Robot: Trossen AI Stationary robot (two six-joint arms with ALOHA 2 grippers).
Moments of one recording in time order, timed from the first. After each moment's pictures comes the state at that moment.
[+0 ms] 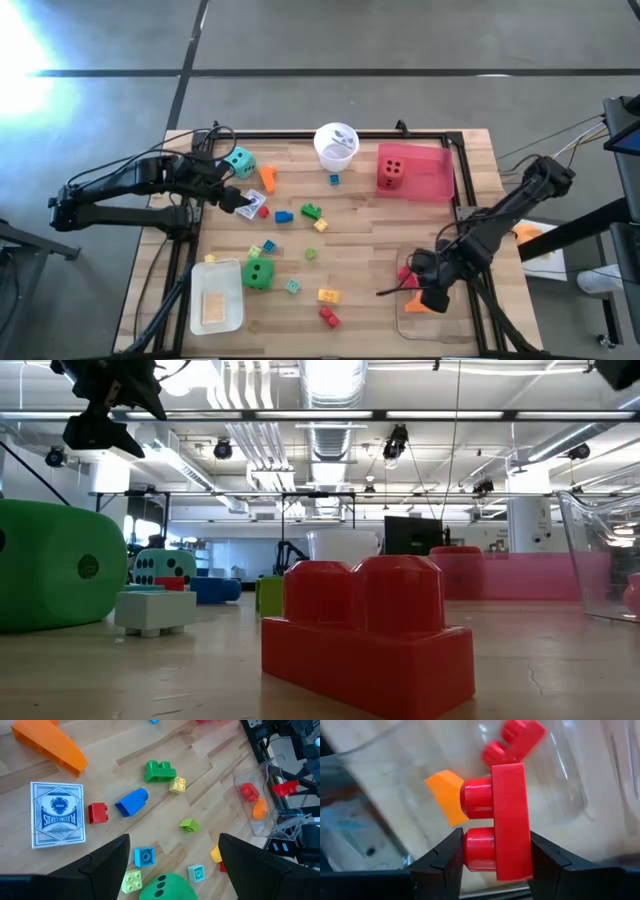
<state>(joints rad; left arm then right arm) 0.24 0.76 0.87 -0.93 0.10 -0.86 0.70 1.33 1.00 -1.05 -0.11 1.24</state>
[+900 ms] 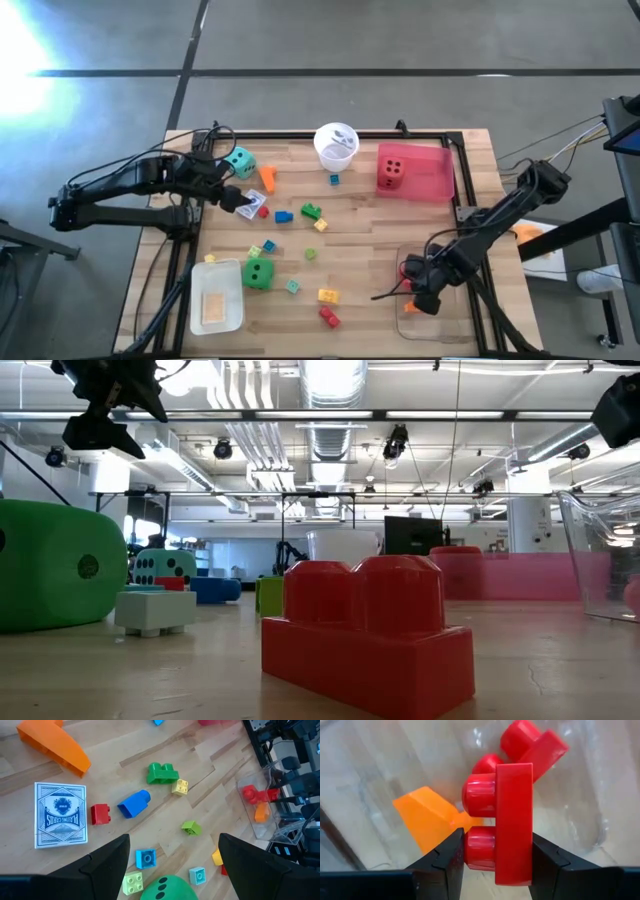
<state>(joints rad) 0.24 0.76 0.87 -0.94 0.09 -0.87 0.71 1.40 0.85 -0.84 -0.06 1.18</state>
